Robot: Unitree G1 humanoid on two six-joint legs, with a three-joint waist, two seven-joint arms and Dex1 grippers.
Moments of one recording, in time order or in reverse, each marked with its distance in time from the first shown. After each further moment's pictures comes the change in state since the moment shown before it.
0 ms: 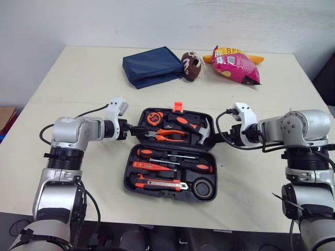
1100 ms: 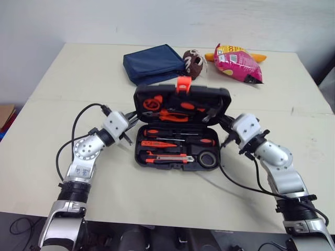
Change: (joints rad) left arm 0.335 -0.056 0.009 0.156 0.475 -1.720 0.081; right arm 0.532 -0.021 0.106 -0.001 -0.608 -1.929 0.101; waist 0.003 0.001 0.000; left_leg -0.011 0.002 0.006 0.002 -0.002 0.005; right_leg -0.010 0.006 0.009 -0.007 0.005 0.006
